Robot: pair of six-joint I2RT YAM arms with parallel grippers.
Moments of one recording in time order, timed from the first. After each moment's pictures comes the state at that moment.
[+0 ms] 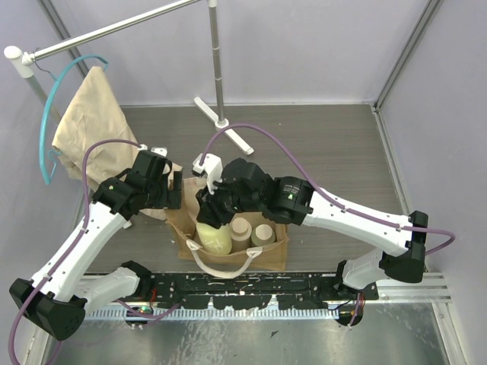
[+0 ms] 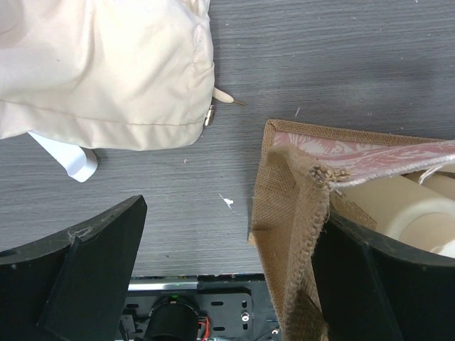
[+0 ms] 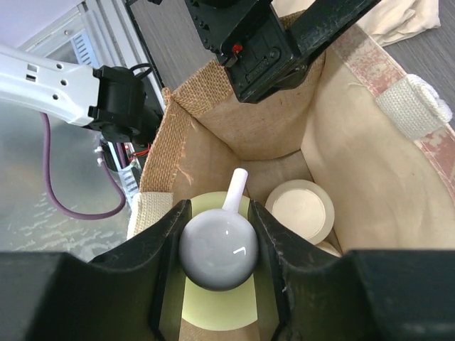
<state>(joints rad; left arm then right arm) -0.49 1.03 1.07 -1.02 -0.27 -0.35 1.20 1.42 1.49 -0.58 -0.08 0.24</state>
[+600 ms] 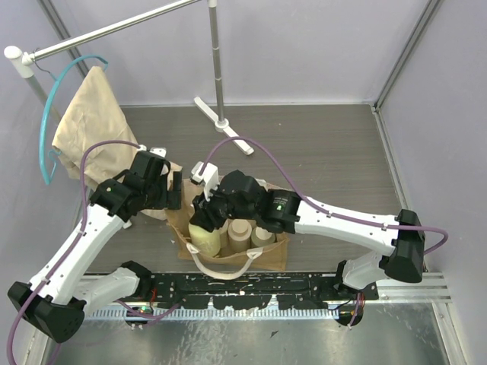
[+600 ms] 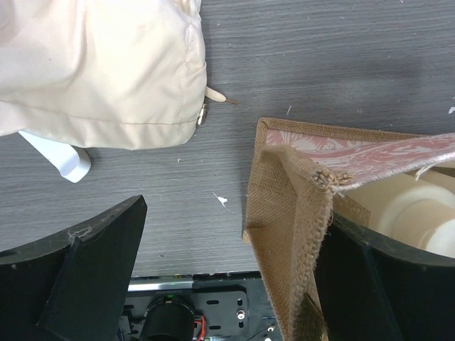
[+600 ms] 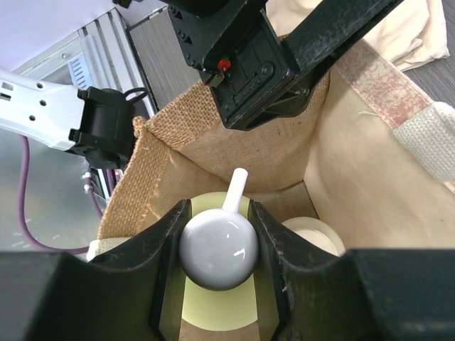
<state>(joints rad) -0.49 1.01 1.07 -1.02 -0.25 -0.35 1.20 1.42 1.28 -0.27 -0.08 0.24</state>
